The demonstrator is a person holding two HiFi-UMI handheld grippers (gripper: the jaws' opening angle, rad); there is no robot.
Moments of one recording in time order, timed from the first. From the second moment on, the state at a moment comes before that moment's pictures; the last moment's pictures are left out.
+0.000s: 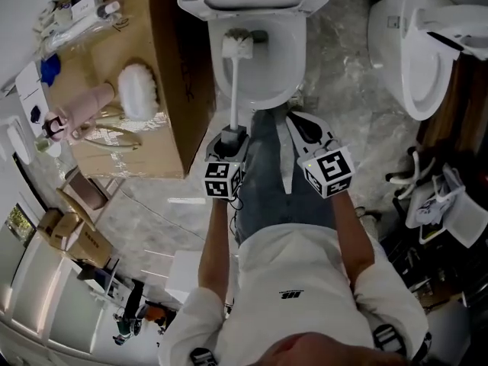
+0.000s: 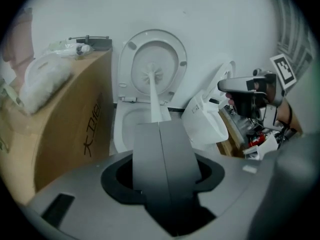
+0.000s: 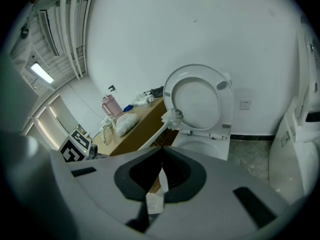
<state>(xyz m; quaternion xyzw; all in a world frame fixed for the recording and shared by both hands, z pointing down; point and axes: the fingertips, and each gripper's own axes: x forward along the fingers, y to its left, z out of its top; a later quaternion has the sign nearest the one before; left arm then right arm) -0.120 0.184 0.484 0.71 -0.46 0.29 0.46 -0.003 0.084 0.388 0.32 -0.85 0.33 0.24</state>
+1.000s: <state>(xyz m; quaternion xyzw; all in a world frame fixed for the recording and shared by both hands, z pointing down) -0.149 0.190 0.639 0.67 -0.38 0.38 0.51 -0.032 0.110 0.519 0.33 -0.81 0.38 0.29</state>
